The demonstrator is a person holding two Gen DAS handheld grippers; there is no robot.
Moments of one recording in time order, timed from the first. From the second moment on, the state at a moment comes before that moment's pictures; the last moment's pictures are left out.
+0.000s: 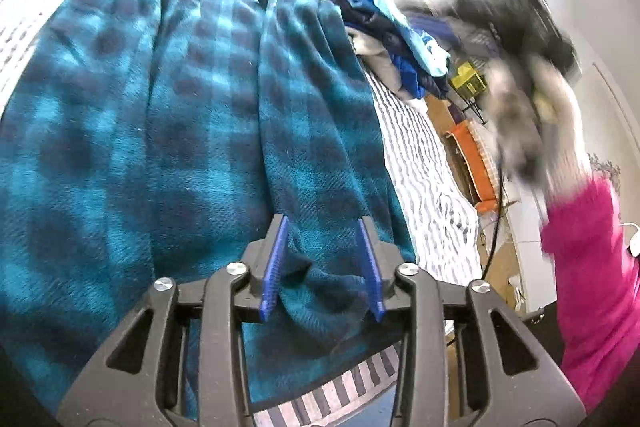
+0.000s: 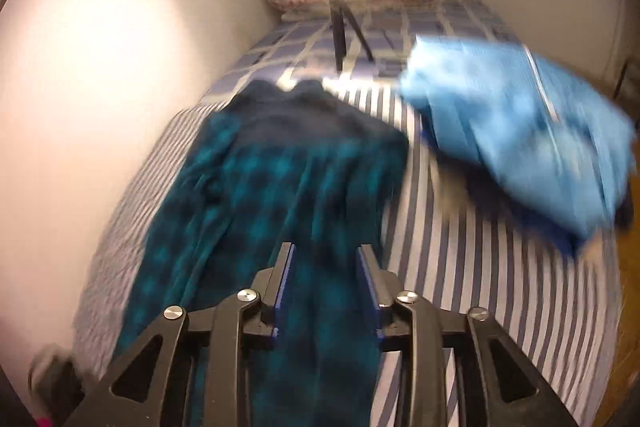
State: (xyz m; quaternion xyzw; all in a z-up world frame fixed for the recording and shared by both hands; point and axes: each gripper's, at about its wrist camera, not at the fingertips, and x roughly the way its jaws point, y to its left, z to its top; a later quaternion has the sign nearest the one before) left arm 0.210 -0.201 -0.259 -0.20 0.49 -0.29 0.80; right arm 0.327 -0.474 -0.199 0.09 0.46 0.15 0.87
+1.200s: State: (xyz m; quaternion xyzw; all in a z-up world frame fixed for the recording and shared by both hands) left arm 0.097 -0.261 -0.283 -0.05 0.52 -0.34 0.79; right arm 0.154 -0.509 -0.346 0.21 0.56 0.18 0.78
